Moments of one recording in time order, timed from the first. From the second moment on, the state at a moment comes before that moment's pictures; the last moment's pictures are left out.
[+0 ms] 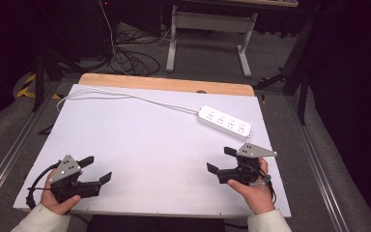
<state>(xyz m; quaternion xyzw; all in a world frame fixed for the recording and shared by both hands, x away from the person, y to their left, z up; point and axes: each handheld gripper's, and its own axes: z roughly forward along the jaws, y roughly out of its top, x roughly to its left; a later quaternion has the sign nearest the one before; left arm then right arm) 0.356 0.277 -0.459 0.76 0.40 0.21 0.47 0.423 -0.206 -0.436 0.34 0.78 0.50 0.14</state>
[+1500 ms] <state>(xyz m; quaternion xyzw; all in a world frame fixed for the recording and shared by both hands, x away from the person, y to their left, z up) 0.356 0.278 -0.470 0.76 0.37 0.24 0.47 0.411 -0.215 -0.485 0.33 0.80 0.46 0.19</state>
